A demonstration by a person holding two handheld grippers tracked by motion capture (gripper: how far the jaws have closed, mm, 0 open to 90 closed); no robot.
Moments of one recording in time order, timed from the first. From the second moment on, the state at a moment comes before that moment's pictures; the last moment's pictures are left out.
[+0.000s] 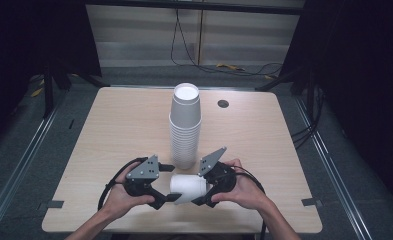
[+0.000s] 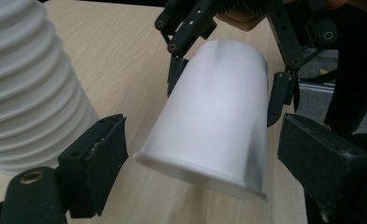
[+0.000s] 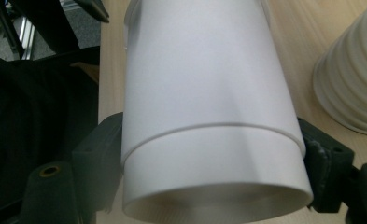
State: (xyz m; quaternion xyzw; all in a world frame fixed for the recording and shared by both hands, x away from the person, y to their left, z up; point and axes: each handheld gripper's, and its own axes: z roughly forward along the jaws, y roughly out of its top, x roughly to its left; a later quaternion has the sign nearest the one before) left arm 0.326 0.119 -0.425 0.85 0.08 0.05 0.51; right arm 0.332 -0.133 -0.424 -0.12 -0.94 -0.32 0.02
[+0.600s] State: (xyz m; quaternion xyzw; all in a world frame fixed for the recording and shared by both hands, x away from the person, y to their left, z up) left arm 0.327 0.133 -0.428 0.83 0.10 0.05 0.55; right arm 0.330 -0.160 -0.432 -0.15 -0.90 -0.41 0.00
